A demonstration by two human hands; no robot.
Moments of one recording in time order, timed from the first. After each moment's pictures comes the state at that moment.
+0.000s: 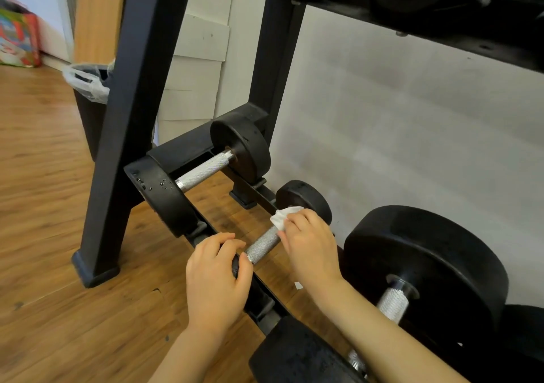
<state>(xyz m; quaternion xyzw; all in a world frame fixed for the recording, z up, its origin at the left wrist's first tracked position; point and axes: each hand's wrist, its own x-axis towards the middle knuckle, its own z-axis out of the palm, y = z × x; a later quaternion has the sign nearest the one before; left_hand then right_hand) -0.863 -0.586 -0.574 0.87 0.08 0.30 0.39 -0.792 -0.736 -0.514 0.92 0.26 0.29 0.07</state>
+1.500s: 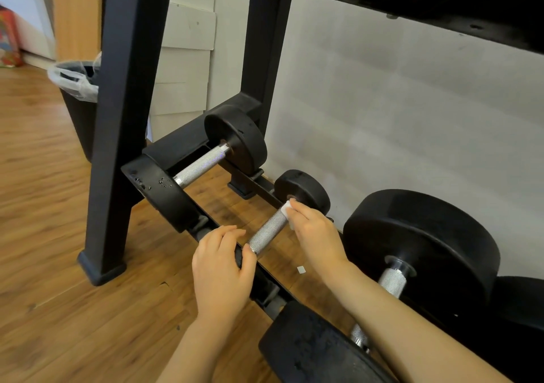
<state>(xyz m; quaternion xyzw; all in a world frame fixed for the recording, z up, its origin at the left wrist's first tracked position) -0.869 -0.587 -0.563 0.86 0.08 0.27 0.43 -0.781 -0.754 -0.528 0.95 0.24 0.17 -0.09</state>
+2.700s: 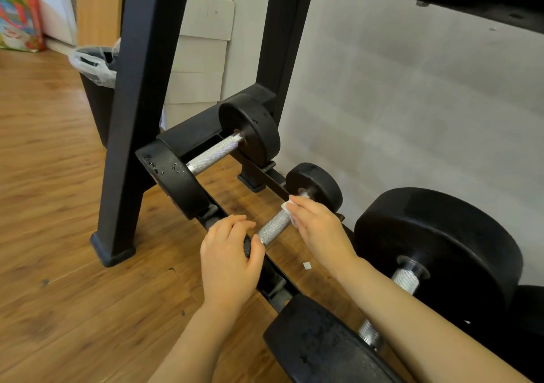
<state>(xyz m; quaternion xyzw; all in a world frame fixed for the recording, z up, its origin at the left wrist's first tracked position) -0.868 -0.585 -0.568 0.86 0.09 0.27 0.42 -0.786 -0.748 -0.520 0.93 0.31 0.17 -0.10</state>
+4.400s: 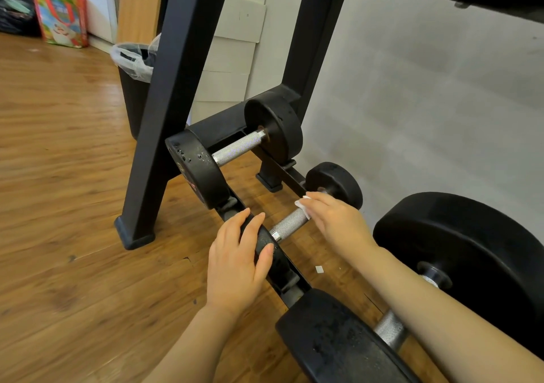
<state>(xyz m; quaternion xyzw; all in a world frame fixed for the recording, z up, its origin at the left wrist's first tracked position) -0.887 -0.578 -0.592 0.88 0.05 0.28 0.37 -0.768 -0.751 -0.515 0.93 0.34 0.14 -0.03</state>
